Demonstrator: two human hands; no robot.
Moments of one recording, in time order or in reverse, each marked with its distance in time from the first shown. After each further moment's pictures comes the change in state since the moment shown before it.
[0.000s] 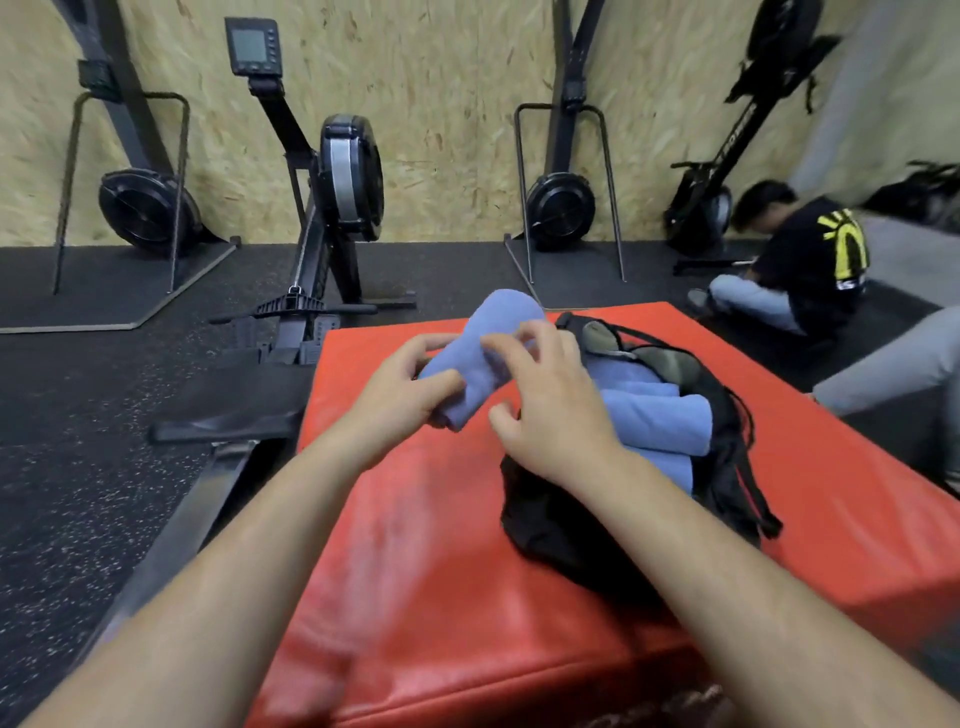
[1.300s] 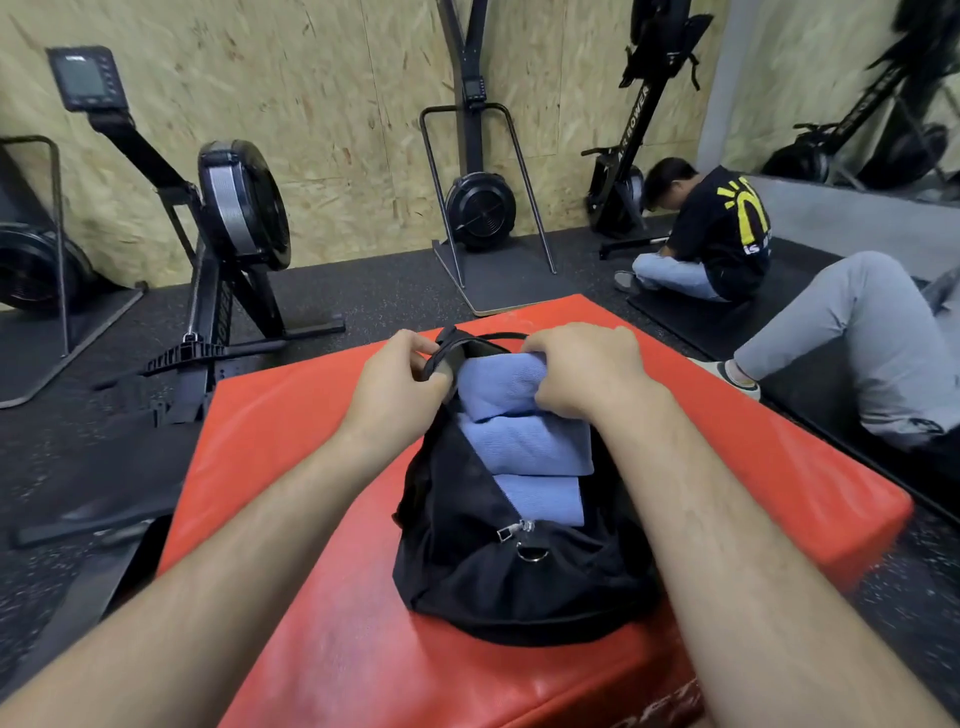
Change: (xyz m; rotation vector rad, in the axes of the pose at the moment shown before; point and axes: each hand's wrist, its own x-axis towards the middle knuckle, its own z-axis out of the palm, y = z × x) left_hand 0.088 0.024 0.131 0.422 0.132 0.154; right_hand 0.034 0.156 -0.088 -0.383 -0.278 0.340
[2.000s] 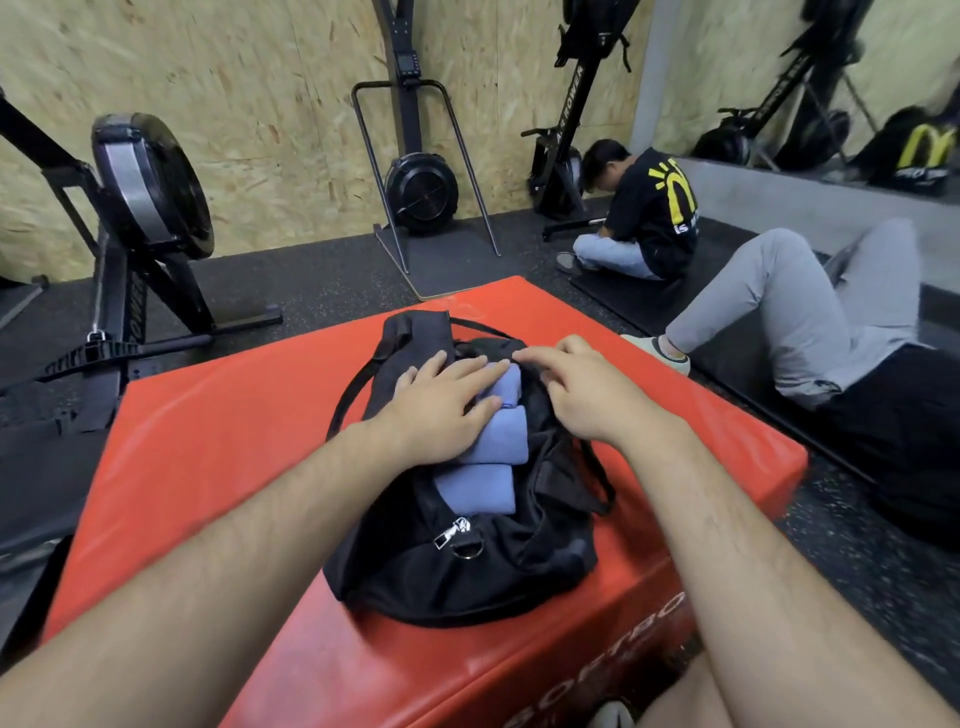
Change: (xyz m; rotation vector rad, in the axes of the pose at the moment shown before) left_hand -0.007 0.022 0.090 0.511 -0.576 0.328; right_hand -0.035 0.096 0.057 0.422 -0.002 0.009
